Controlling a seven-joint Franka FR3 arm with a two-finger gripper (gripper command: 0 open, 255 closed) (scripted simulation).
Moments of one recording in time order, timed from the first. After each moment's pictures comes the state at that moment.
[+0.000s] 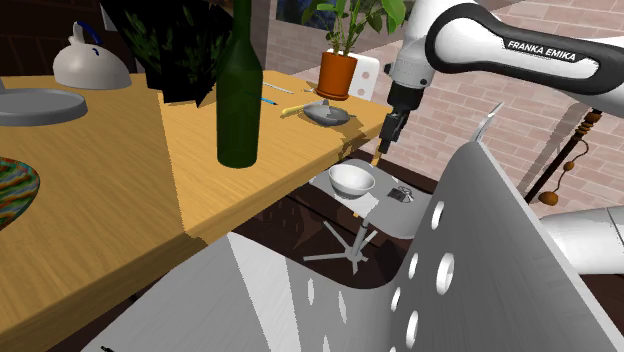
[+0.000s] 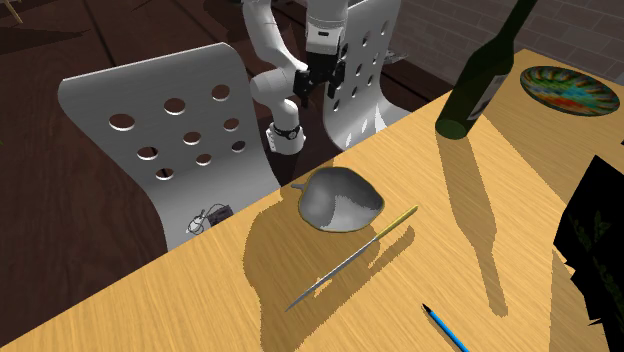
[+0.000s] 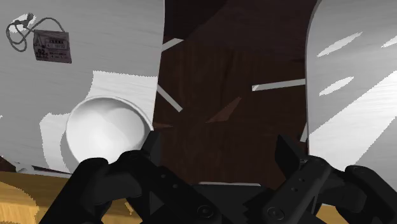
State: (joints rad) arm 0.01 -0.78 0.01 -2.31 -0.08 1.53 -0.15
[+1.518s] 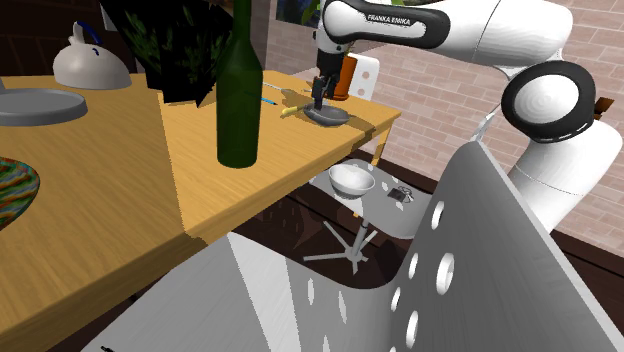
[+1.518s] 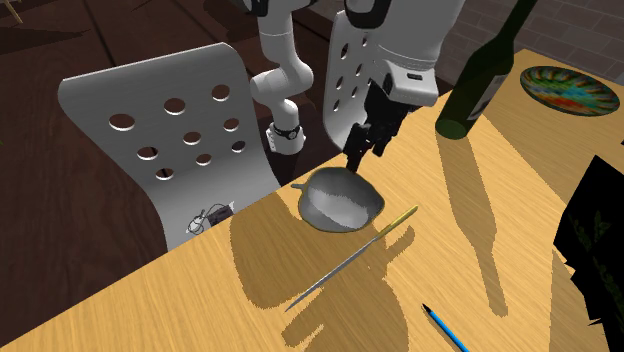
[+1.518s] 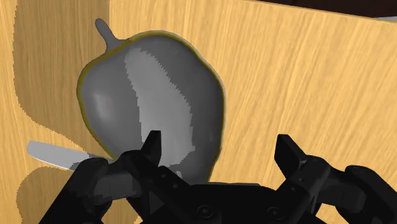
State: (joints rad) arm 0.00 -0.03 0.01 -1.60 -0.24 1.66 -0.25
